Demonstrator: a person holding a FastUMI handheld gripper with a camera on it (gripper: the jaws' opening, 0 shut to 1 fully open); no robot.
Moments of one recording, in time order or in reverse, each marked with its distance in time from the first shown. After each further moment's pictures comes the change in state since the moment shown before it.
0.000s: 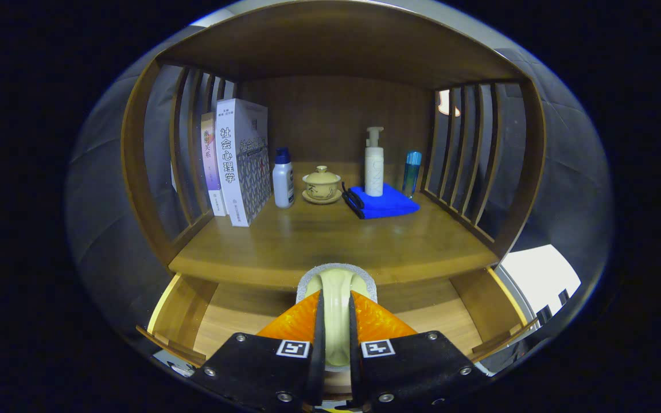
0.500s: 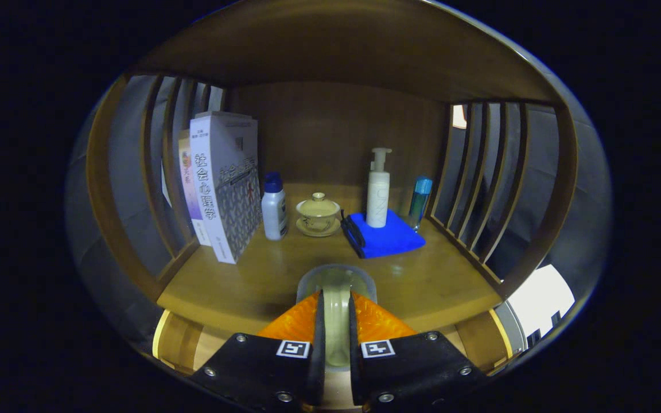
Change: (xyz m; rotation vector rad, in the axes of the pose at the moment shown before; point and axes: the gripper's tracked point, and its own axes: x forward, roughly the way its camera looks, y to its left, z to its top) arm 0.054 -0.006 0.064 -0.024 -0.012 -0.012
